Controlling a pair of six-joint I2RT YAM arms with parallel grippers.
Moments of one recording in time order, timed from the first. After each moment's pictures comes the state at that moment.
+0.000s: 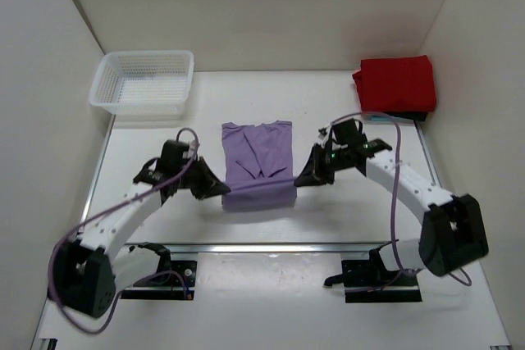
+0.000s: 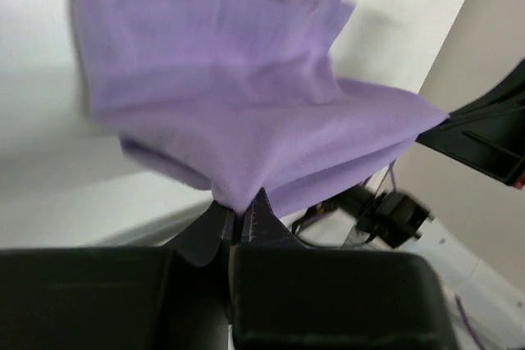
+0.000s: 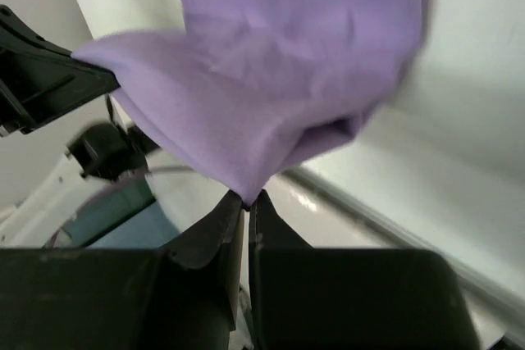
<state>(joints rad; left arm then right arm) -0.34 1.00 0.59 -0.47 0.47 -0.92 0.40 1.30 0.86 -0.58 -0.65 0.72</state>
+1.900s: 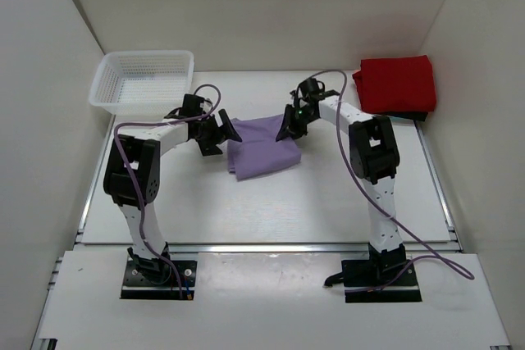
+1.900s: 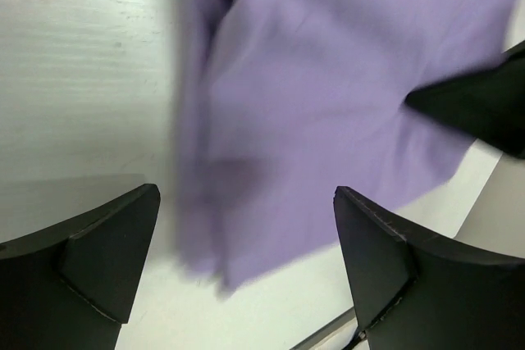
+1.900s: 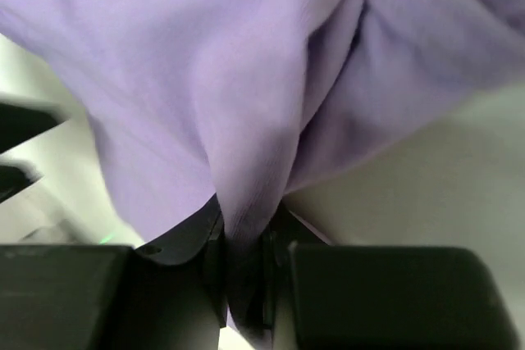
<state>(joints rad) -0.22 1.90 1.23 -0.30 0.40 -0.64 0.33 2.30 1.77 -0.59 -0.59 0.48</state>
